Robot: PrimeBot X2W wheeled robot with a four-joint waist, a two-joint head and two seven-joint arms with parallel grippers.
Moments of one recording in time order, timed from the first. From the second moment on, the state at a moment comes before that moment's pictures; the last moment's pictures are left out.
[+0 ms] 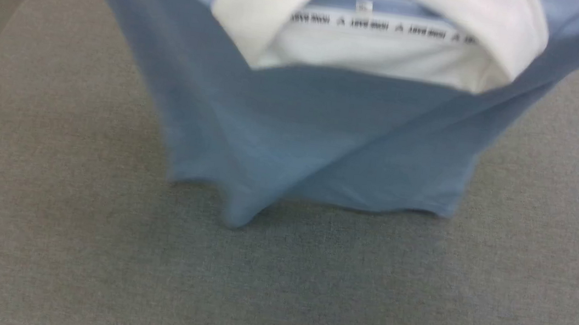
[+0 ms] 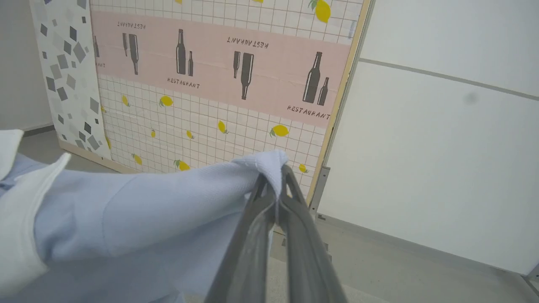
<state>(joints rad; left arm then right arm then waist) -0.72 0.86 -0.22 -0.39 -0.86 0.24 0.23 -0.72 -0.69 -0.10 -0.20 0.70 0.13 0.59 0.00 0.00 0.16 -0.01</state>
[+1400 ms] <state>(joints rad) -1.86 0.60 -0.53 0.70 -0.61 -0.12 0.12 -1.82 -0.72 0.63 0.70 0.69 0.13 0.11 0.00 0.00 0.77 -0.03</state>
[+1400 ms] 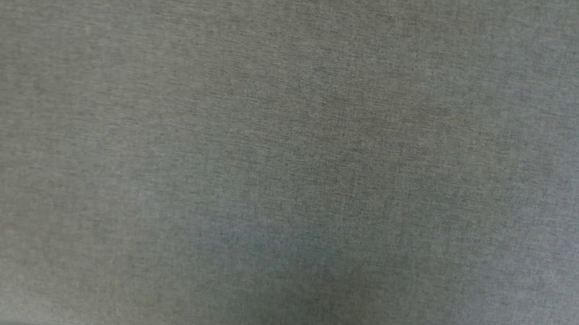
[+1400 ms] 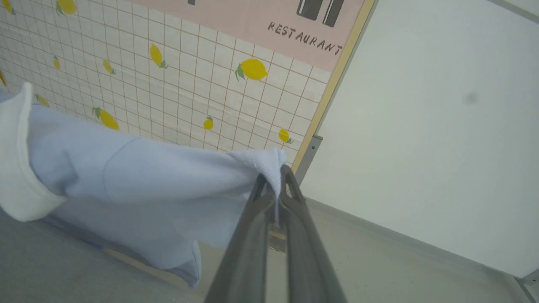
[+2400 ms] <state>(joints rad) -0.63 0.76 -0.67 0.30 -0.77 0.07 0.16 -0.87 -0.88 0.85 0.56 0.86 0.13 0.21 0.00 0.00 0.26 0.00</state>
